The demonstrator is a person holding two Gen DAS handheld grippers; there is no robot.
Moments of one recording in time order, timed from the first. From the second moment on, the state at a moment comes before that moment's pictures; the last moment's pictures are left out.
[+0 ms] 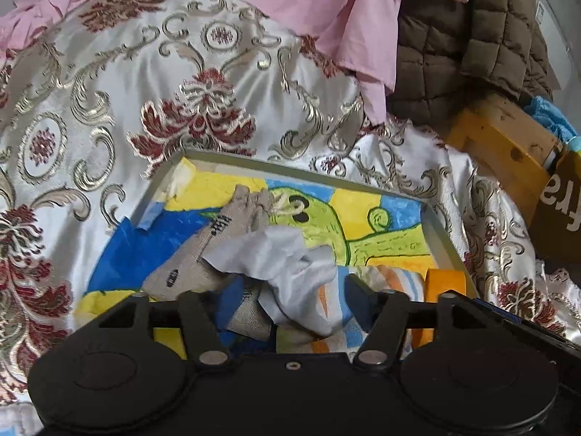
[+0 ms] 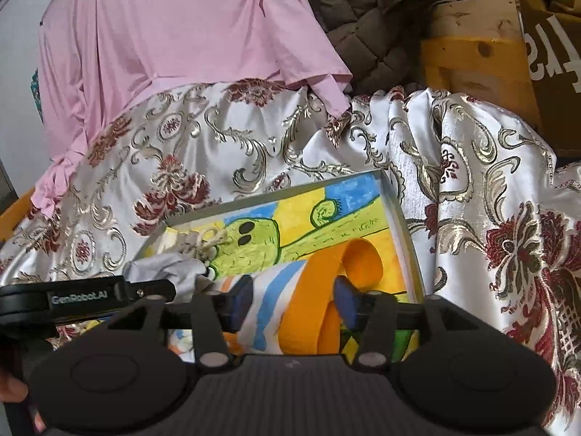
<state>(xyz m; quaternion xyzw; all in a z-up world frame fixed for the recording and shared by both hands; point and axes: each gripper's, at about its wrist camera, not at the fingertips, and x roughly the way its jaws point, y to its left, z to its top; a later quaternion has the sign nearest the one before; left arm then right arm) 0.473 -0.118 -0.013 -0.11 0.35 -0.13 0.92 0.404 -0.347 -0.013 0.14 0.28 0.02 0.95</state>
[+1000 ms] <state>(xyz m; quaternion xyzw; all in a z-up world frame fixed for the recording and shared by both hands) 0.302 -0.050 0.042 -0.12 0.25 -0.11 0.95 0.255 -0.304 0.059 0.08 0.17 0.02 0.98</state>
